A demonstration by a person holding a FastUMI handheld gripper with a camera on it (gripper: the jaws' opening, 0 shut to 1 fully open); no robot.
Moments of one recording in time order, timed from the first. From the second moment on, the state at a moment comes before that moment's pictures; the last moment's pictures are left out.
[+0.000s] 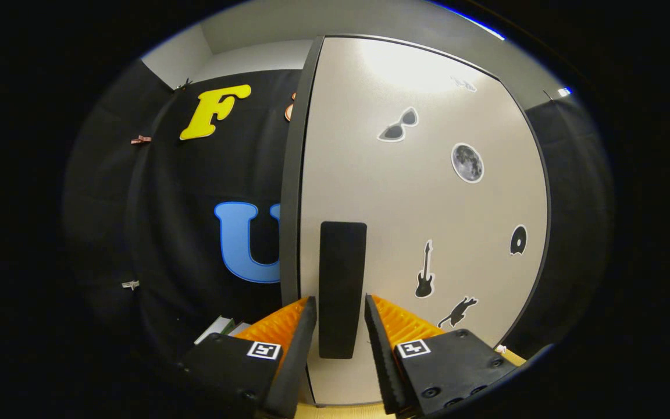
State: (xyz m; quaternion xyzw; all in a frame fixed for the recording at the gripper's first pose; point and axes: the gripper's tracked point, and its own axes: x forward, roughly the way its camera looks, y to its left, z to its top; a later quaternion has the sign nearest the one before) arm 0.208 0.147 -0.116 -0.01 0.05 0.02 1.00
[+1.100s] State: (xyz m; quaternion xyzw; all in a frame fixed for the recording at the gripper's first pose) arm 0.154 0.137 -0.103 0.01 0.06 0.05 1.00
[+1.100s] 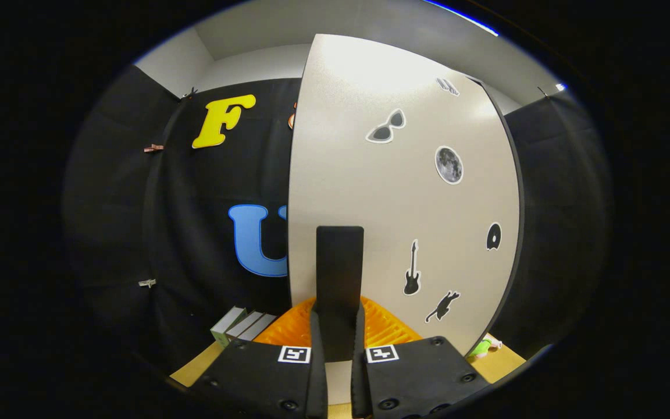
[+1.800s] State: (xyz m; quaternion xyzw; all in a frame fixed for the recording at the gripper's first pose) arm 0.086 0.095 -0.090 0.02 0.07 0.12 0.99
